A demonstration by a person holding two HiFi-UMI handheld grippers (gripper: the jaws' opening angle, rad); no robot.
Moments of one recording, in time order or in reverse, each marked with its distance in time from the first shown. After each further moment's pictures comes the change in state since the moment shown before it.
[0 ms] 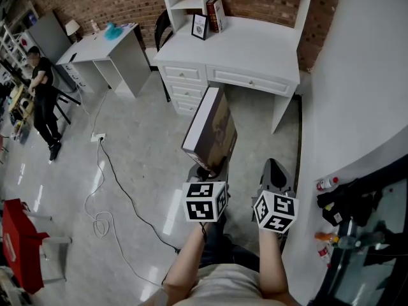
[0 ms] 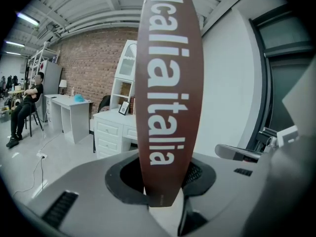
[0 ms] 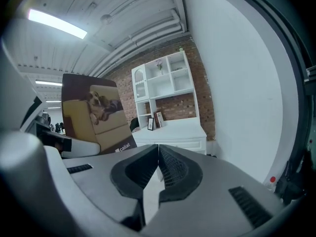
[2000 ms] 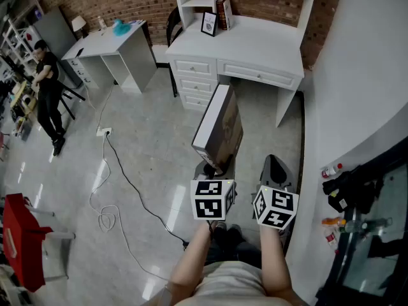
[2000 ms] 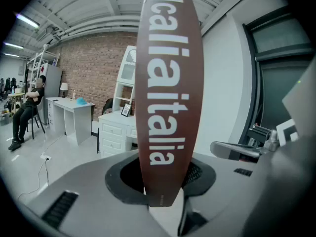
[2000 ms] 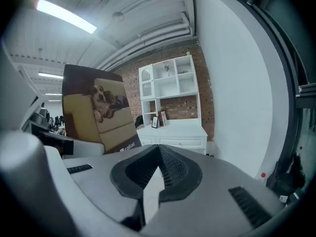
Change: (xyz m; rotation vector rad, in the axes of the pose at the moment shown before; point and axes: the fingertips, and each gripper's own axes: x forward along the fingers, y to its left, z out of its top) left arm -0.100 0.018 -0.022 0.027 -0.006 -0.023; right arm -0.077 0.085 -0.009 -0.059 0.018 -0.029
